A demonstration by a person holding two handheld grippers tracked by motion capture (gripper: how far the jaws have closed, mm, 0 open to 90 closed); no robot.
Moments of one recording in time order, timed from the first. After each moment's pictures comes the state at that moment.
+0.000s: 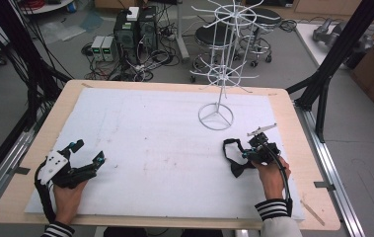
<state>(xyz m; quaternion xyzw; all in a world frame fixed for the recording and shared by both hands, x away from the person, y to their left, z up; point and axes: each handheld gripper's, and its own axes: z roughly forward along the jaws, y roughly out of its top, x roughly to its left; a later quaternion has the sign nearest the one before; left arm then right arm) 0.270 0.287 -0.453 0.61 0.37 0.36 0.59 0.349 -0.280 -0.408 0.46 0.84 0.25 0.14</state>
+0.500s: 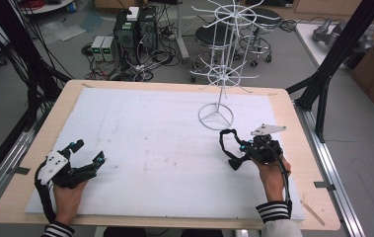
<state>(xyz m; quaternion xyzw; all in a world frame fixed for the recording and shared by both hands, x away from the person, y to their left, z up) 0.270 0.287 -0.453 0.61 0.37 0.36 0.59 0.333 -0.277 -0.387 0.40 0.82 0.36 0.21</state>
